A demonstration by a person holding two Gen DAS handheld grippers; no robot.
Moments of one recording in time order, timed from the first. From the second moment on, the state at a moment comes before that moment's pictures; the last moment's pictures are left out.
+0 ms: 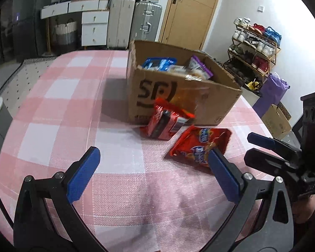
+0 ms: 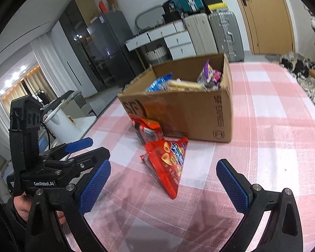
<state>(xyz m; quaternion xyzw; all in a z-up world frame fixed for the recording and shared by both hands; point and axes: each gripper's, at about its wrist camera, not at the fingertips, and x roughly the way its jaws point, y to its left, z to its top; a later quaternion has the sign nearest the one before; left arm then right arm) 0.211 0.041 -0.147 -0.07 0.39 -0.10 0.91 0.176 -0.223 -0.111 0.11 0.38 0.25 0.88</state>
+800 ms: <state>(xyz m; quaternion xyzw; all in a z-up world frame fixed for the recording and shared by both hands) 0.230 0.076 -0.197 -0.12 0.42 -0.09 0.89 0.236 -0.168 -0.161 0.08 0.44 0.26 0.86</state>
